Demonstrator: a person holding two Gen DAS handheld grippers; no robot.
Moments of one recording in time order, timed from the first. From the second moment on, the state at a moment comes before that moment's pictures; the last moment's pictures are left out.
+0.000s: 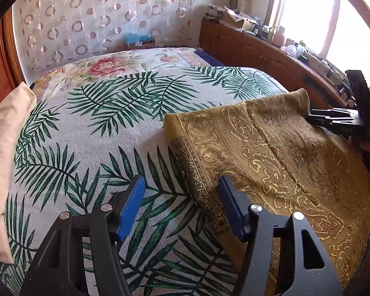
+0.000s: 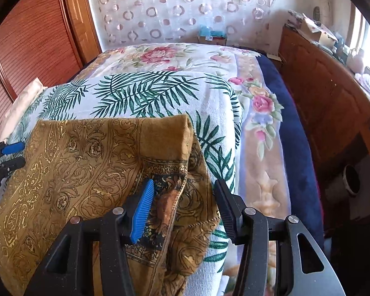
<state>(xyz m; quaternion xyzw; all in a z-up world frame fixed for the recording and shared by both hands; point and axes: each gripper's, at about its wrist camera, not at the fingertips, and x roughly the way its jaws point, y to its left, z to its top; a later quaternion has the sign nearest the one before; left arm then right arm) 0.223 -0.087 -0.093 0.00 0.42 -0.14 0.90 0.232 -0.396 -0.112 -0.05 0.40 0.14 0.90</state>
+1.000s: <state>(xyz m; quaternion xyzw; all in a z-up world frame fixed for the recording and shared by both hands) 0.073 -0.063 0.122 -0.03 0.17 -0.24 0.95 0.024 -0.368 0.090 -0.03 0.10 0.23 0.97</state>
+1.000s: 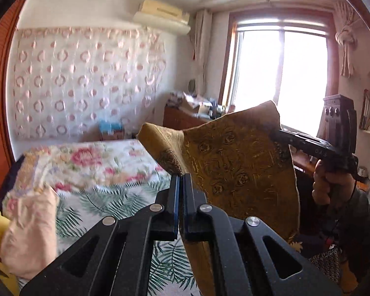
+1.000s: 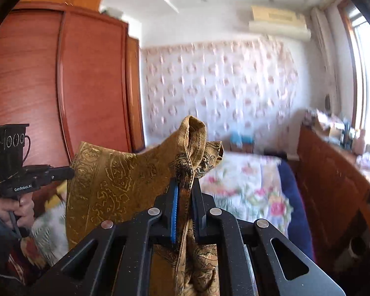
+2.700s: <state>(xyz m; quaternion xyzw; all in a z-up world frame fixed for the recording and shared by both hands) 0.107 0.021 -0.073 0.02 0.37 -0.08 0.93 0.122 -0.373 -0.013 -0.05 0.35 0.24 0.91</state>
